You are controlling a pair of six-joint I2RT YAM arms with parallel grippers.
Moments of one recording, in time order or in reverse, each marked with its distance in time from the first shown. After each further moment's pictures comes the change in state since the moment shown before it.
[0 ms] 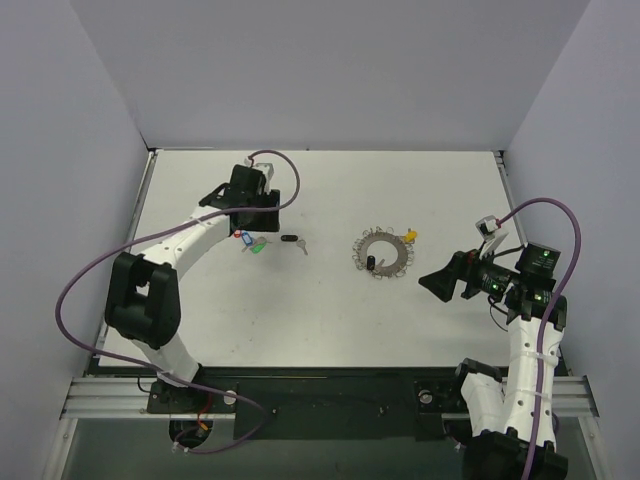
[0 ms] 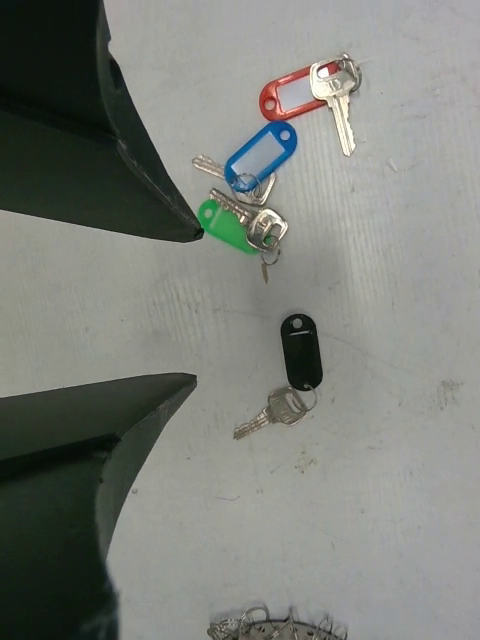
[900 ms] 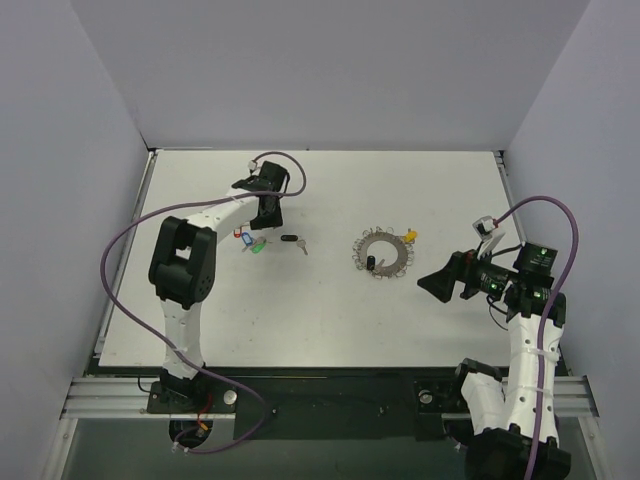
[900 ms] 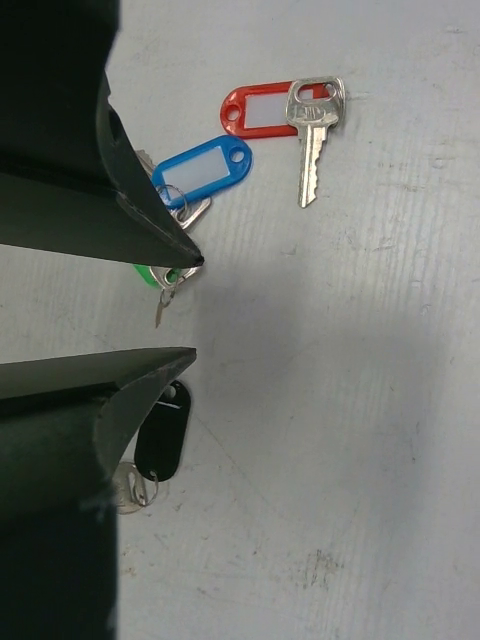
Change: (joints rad) left arm -0.017 0.368 0.295 -0.161 -0.283 -0.208; right arm 0.013 0.016 0.000 -0.013 0.000 -0.014
